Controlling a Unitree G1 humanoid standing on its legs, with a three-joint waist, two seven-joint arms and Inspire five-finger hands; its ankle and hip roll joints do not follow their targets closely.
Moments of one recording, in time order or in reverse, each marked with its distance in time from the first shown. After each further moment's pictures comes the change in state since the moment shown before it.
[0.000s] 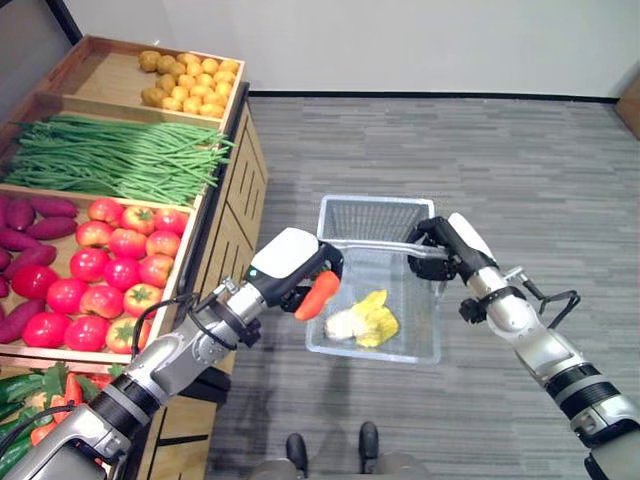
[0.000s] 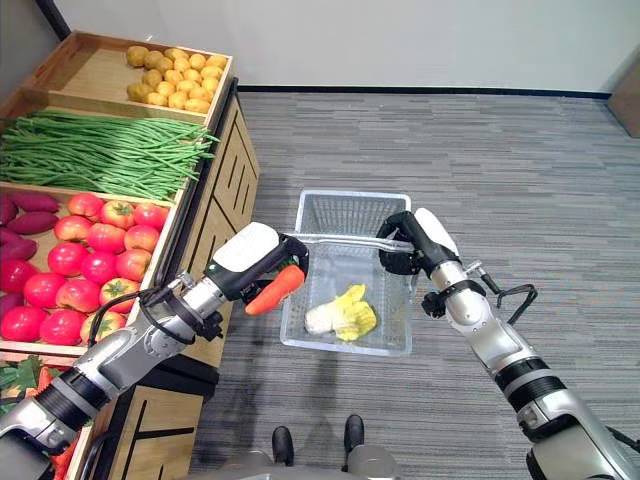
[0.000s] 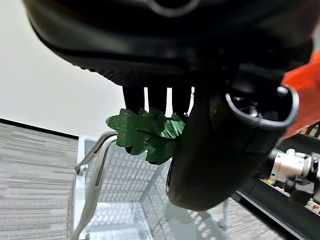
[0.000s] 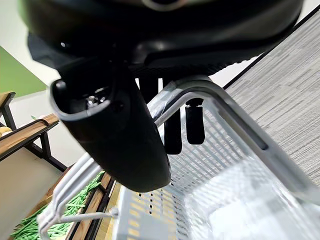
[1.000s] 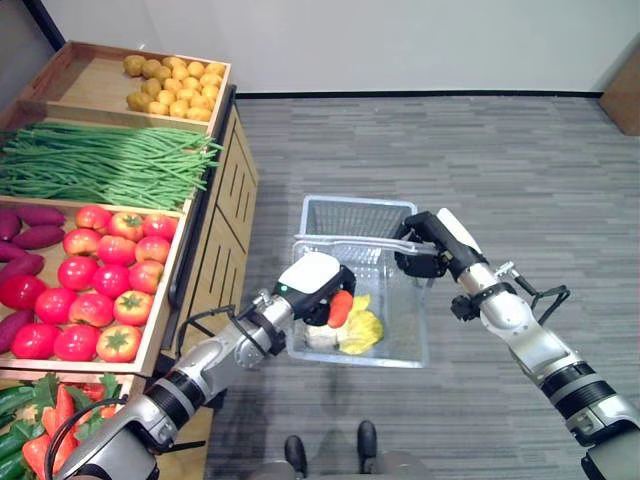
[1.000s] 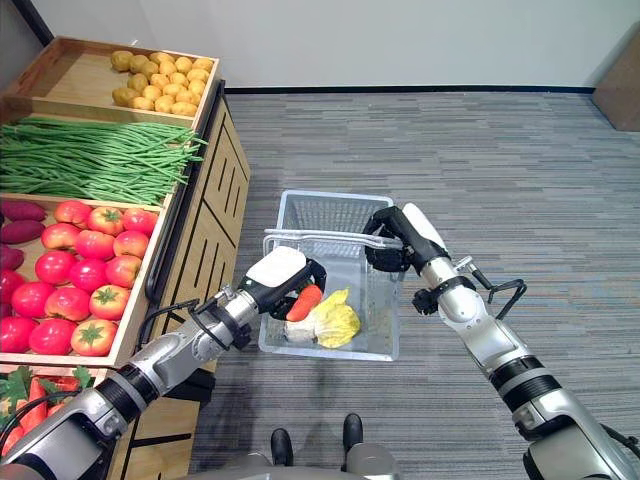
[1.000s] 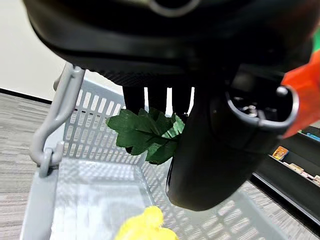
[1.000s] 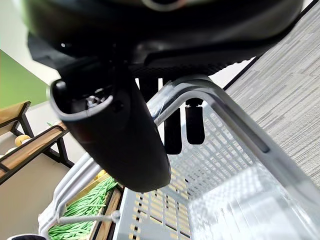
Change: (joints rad) left arm -0.077 -0.191 -0.122 0.241 0.106 0.066 0.003; right arm -0.002 0.019 0.006 -0.073 0.049 0.000 0.039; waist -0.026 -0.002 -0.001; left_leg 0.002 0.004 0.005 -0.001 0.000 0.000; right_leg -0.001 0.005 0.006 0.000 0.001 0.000
